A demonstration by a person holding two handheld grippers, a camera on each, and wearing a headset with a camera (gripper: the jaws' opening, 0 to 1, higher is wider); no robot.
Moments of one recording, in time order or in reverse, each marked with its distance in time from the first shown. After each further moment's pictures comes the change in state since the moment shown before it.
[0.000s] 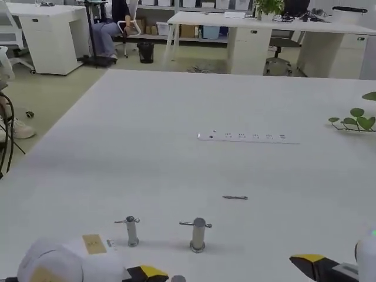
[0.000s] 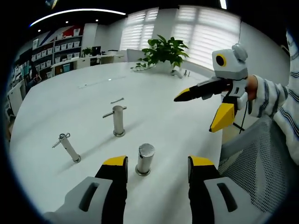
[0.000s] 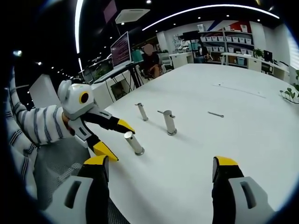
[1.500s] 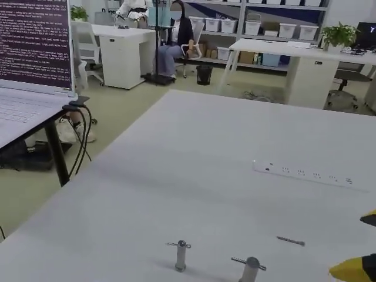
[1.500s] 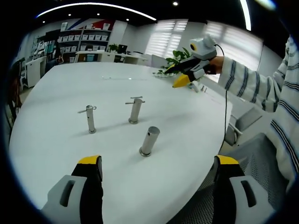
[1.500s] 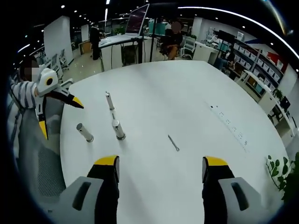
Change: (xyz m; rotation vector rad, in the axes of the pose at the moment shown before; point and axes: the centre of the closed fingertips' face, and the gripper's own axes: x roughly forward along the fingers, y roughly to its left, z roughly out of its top) left arm -0.041 -0.003 -0.020 -0.208 -0.070 0.121; right arm 0.020 -0.111 0.096 -0.480 0.263 -0.030
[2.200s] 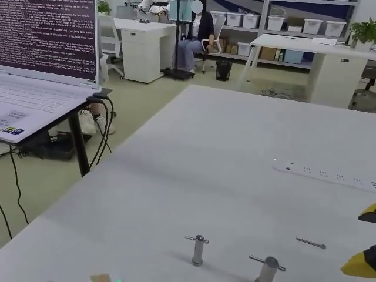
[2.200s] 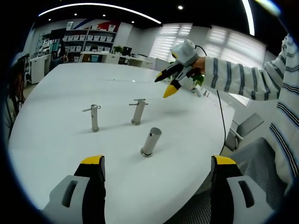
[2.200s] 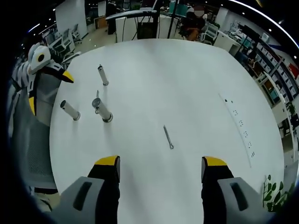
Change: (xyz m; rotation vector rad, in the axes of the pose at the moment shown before) left arm -0.005 0.003 0.002 -0.041 -0.037 0.022; right arm 0.058 -0.020 -0.026 -0.166 0.222 0.121
